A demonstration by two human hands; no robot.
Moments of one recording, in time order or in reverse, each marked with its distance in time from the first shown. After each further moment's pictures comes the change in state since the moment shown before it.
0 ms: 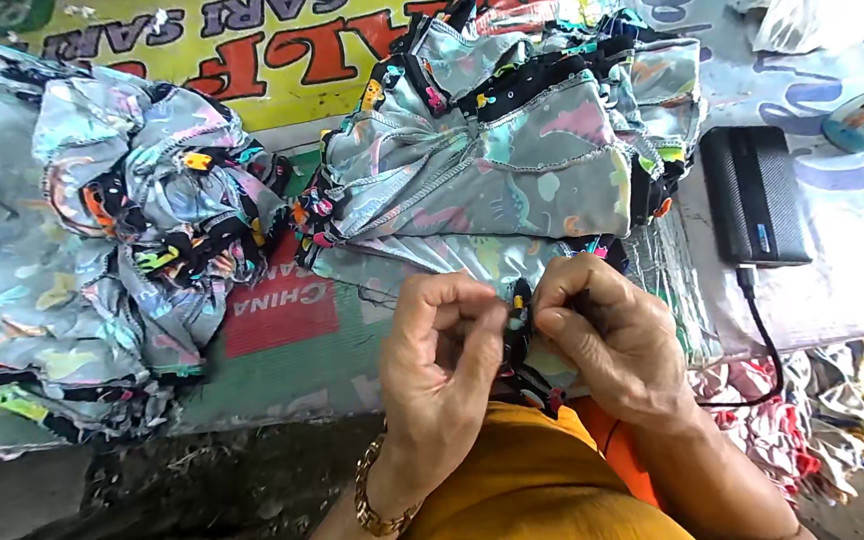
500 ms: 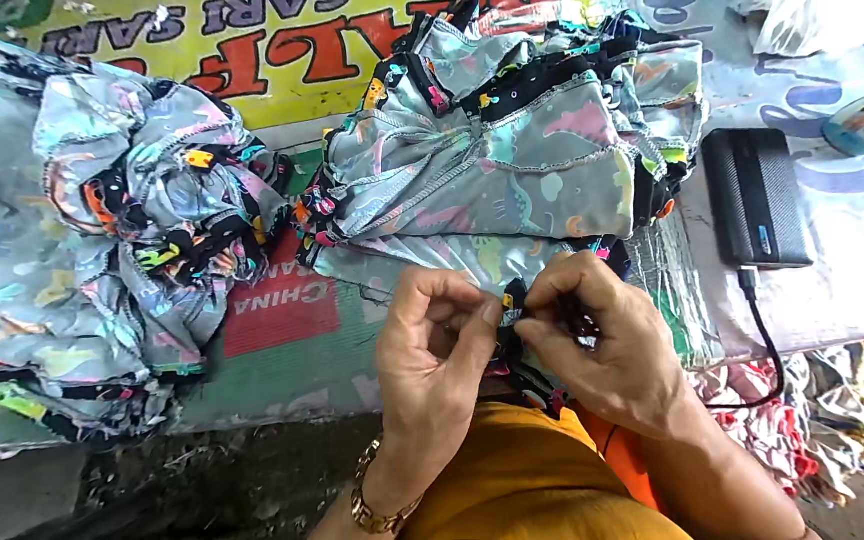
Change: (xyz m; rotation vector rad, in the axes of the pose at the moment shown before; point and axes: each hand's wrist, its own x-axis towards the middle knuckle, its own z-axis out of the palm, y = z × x) left_hand 0.002 -0.001 -0.001 -0.122 0.056 -0.112; right_hand 0.005 -0.008 0.001 -0.361 -0.006 -0.051
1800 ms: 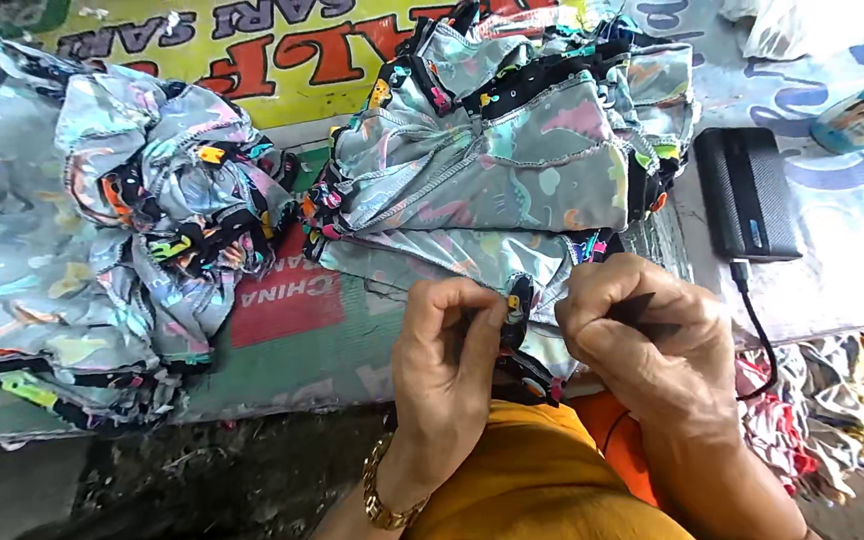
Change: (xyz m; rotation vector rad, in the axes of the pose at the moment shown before) left_hand -0.012 -0.002 0.001 0.153 -0.018 0.150; right_hand -0.009 -0.009 -0.008 0.631 0.036 0.020
